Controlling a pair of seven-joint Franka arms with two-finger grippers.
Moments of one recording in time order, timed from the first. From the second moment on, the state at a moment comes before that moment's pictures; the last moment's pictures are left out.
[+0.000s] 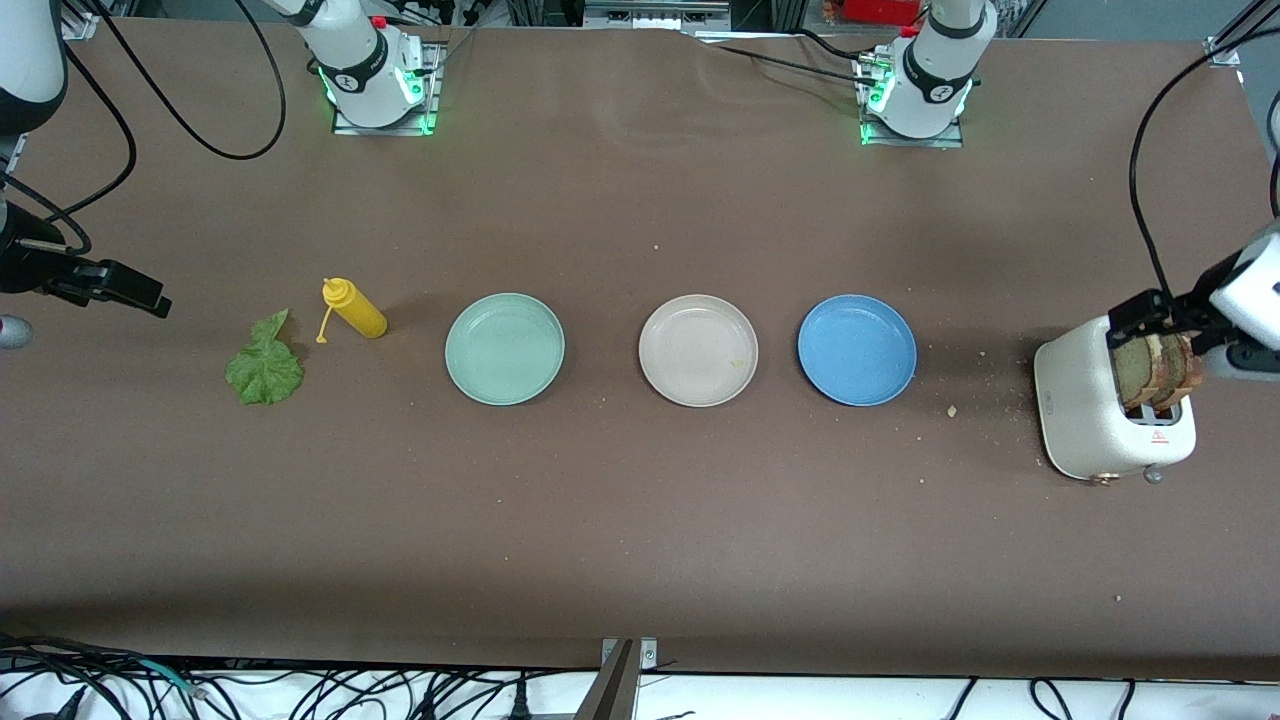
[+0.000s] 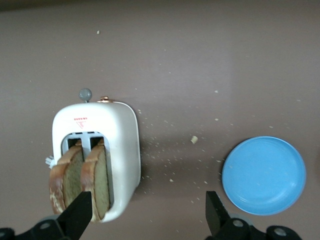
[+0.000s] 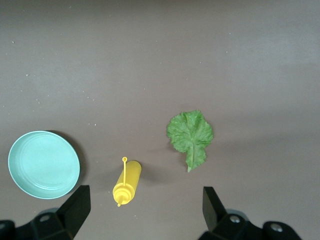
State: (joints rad) left arm 0.21 0.20 -0.12 -1.64 0.08 1.86 0.16; right arm 0.20 0.15 -0.28 -1.56 0.04 1.69 0.06
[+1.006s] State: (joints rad) left arm 0.35 0.19 -0.12 -1.97 0.09 2.24 0.37; right arm 0.20 0.15 -0.28 -1.56 0.04 1.69 0.06
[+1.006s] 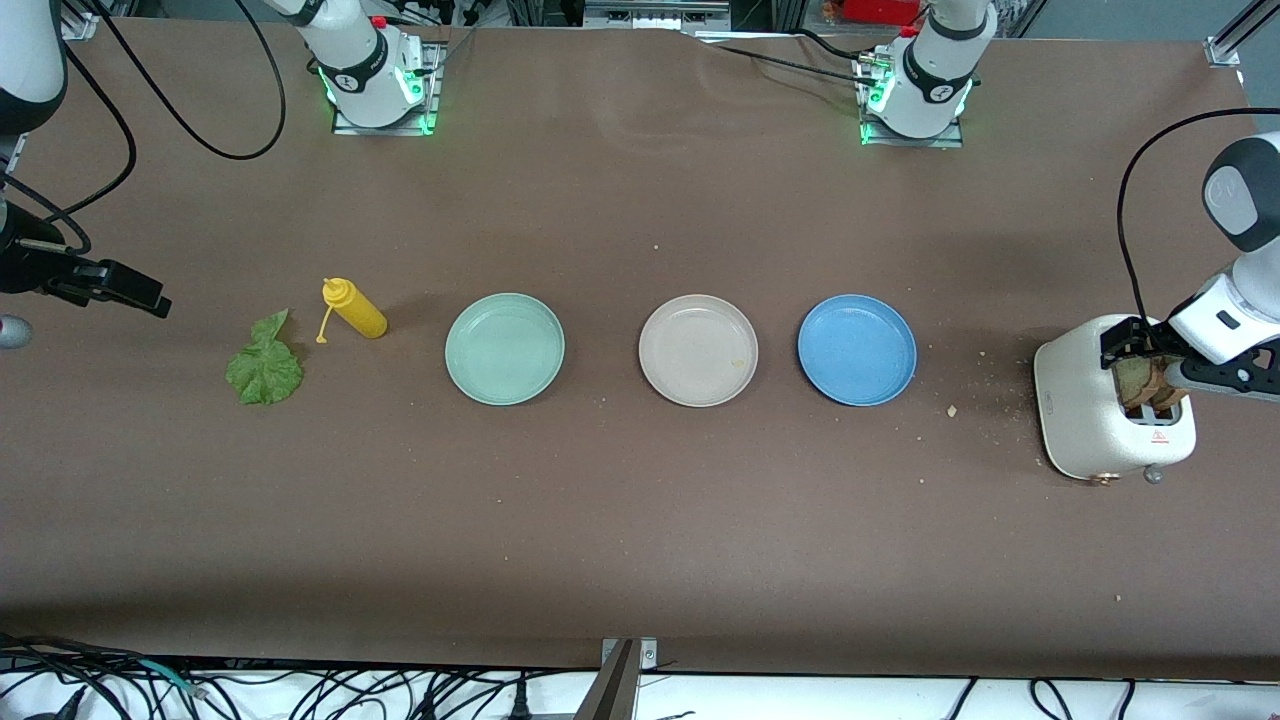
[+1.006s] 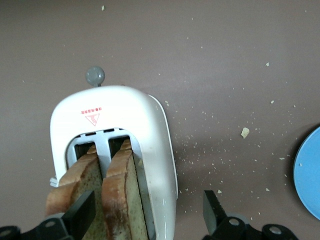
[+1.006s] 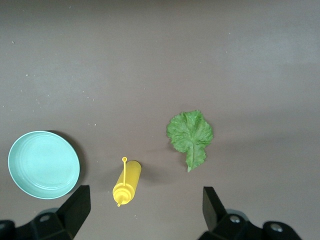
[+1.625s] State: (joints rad) left arm 0.39 0.18 -0.12 -1.96 0.09 2.21 0.42; right arm 0.20 0.15 -0.28 -1.56 0.04 1.69 0.06
